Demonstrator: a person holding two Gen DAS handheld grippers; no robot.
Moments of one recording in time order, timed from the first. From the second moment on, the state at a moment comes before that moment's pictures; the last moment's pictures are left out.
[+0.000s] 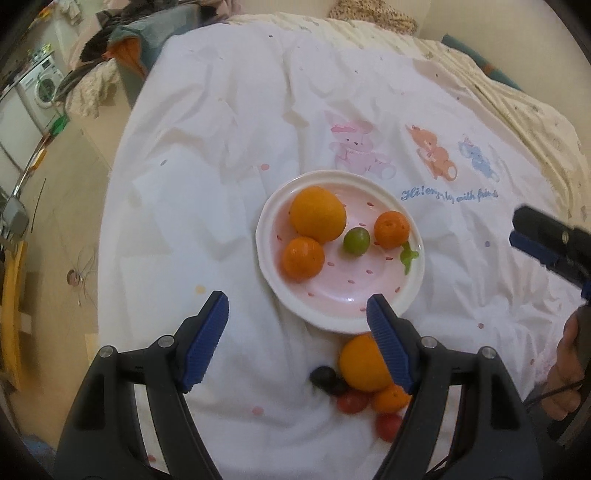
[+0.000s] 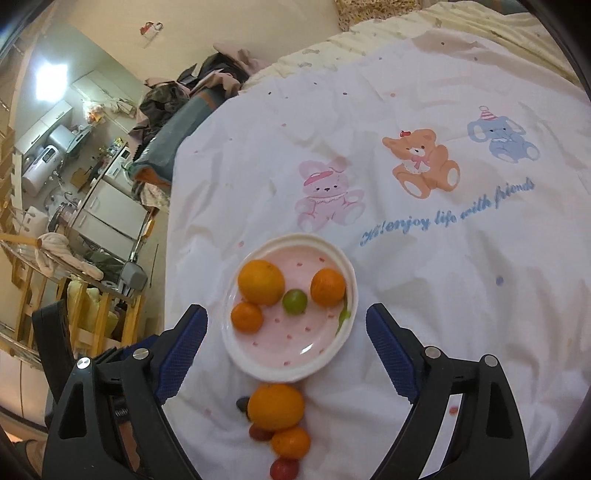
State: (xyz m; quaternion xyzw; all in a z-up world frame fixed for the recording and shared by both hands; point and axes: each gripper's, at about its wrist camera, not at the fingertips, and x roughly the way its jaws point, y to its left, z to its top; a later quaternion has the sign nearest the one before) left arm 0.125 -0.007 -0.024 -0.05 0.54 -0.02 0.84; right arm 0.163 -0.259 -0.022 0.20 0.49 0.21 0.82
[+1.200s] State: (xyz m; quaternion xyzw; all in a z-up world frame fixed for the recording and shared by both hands) left arm 0.054 -0.008 -0.037 -0.03 0.53 -0.04 0.85; right arm 0.068 -0.281 -0.055 0.19 0.53 0.11 0.82
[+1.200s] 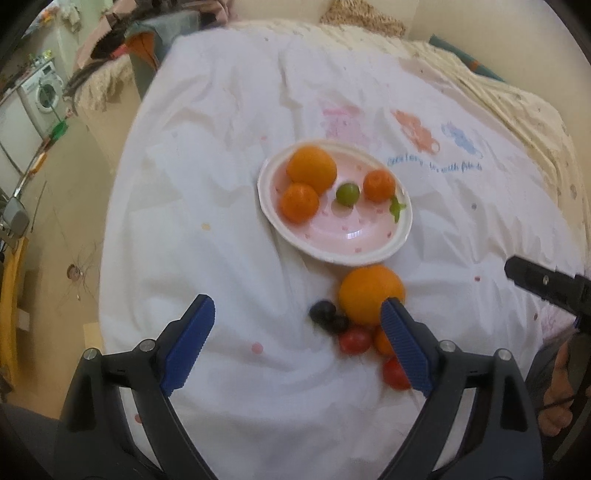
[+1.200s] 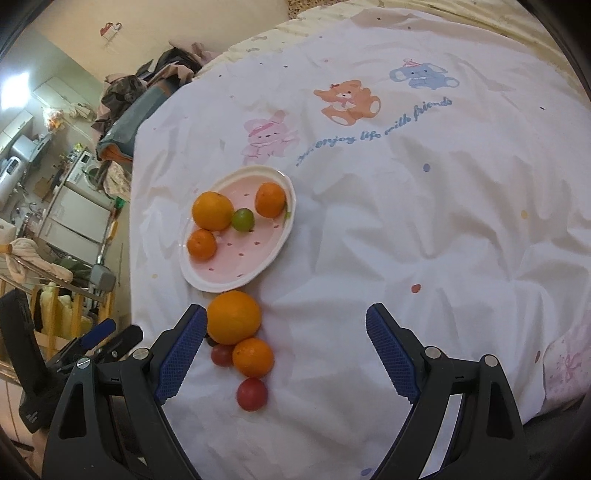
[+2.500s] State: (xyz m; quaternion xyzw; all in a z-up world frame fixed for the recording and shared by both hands) left arm 0.051 -0.055 -0.095 -0.02 0.63 -0.12 0.77; right arm 0.079 -0.290 -0.081 0.23 0.57 0.10 0.78
